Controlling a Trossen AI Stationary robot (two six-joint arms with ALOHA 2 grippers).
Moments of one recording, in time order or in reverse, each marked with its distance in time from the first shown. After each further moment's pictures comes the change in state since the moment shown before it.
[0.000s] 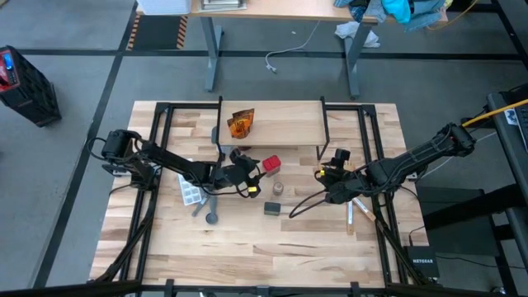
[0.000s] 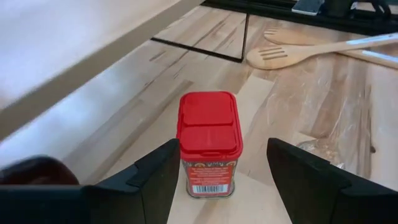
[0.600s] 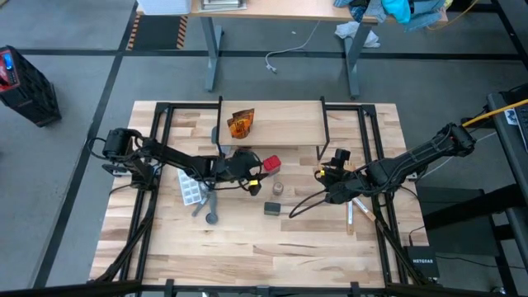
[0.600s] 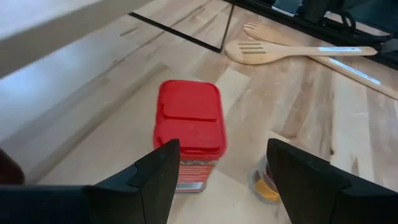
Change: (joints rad) left arm 0.073 0.000 0.000 0.001 0.219 -0.121; right arm 0.000 0.000 0.000 0.003 0.000 0.001
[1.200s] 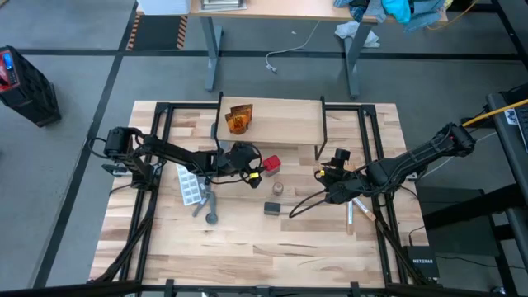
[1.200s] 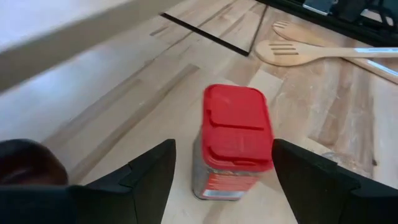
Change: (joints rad) left arm 0.056 0.004 0.000 -0.025 -0.008 0.018; right arm 0.000 0.000 0.000 0.002 0.000 0.000
